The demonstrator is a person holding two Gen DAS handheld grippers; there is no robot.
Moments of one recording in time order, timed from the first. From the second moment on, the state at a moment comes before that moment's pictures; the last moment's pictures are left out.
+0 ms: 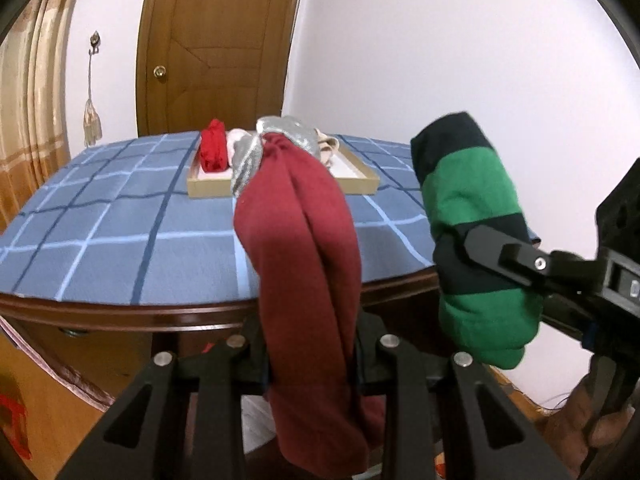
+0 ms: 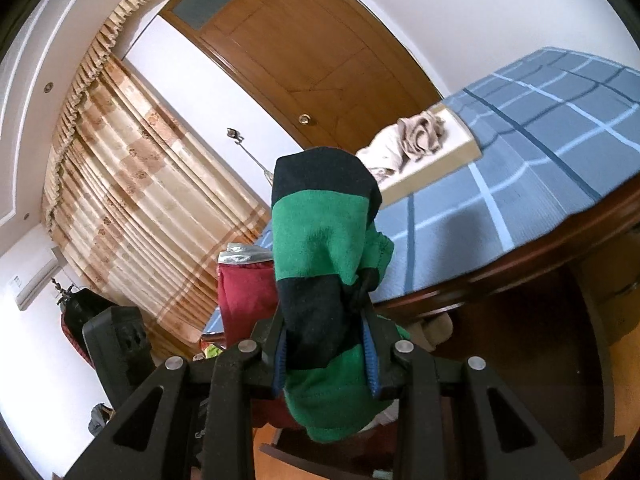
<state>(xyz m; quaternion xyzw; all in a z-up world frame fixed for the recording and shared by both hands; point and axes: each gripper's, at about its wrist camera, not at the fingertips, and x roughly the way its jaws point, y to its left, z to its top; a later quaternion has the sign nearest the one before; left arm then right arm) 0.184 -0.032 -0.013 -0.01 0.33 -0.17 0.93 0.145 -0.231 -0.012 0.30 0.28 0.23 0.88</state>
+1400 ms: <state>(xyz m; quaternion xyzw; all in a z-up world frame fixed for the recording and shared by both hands) 0.268 -0.043 0.021 0.01 0.28 -0.13 0.95 0.228 -0.215 0.024 0.29 0.23 0.22 0.90</state>
